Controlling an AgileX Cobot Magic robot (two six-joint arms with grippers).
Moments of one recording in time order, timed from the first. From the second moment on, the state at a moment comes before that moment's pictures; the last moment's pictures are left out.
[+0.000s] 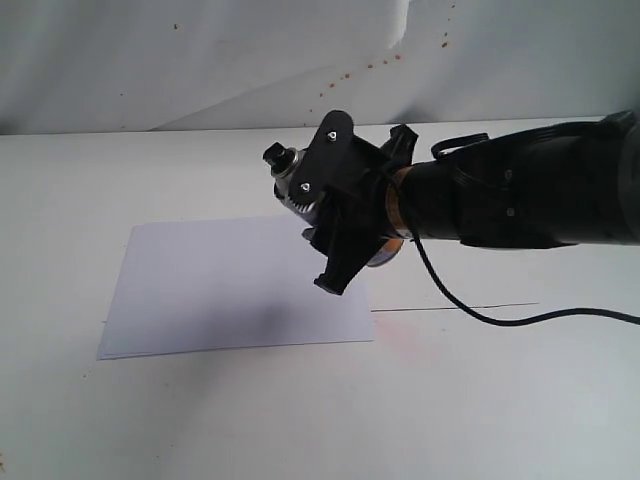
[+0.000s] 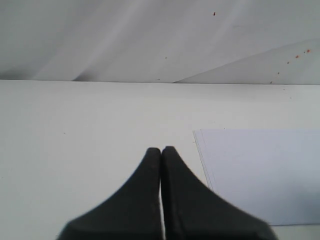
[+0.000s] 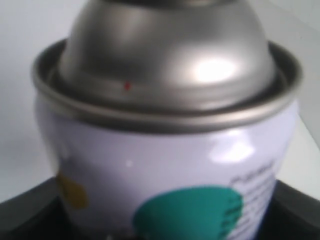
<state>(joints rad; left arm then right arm) 0.06 0.00 0.00 -0.04 0.28 0.01 0.49 1.77 -1.03 -1.21 0.01 0.59</state>
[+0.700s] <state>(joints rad) 0.06 0.00 0.00 -0.04 0.28 0.01 0.55 1.78 -1.07 -1.15 0.10 0.47</state>
